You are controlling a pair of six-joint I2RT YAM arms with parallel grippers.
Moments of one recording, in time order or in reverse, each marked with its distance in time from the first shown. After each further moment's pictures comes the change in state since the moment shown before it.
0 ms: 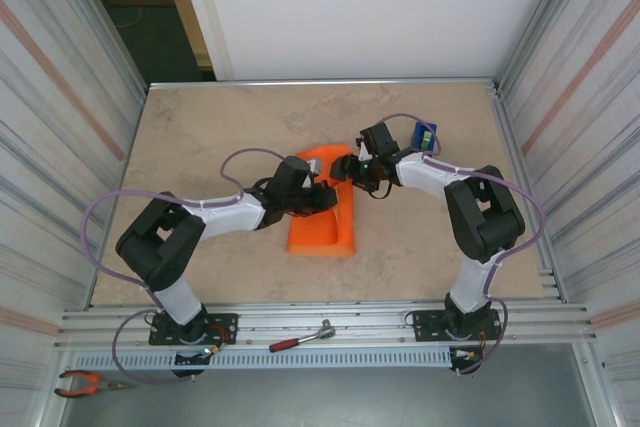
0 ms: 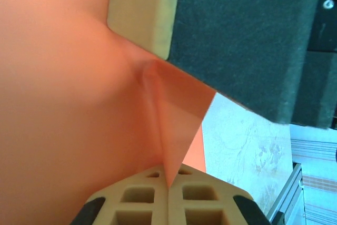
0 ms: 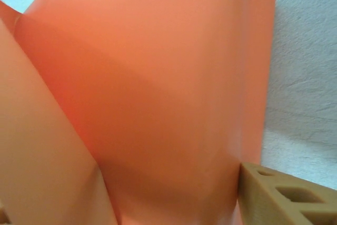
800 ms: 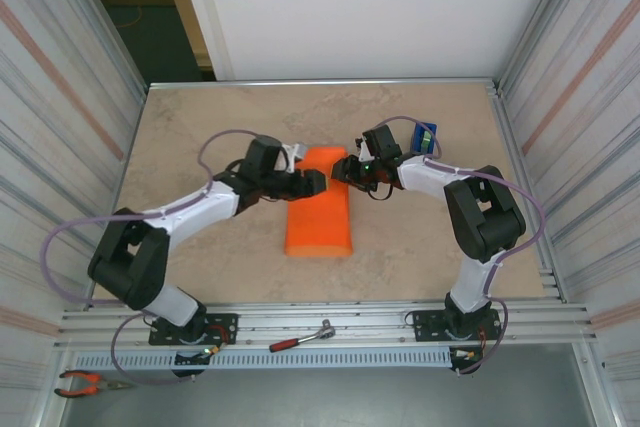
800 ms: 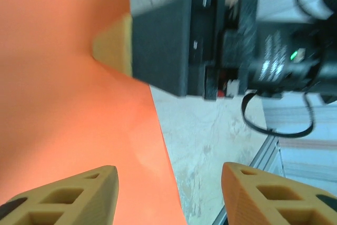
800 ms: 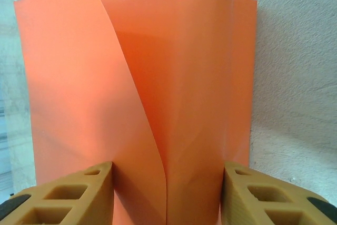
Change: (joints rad) left arm 0.193 -0.191 0.061 -0.264 0.245 0.222; right arm -0.010 -0.002 -0.045 0.094 -0.063 0.016
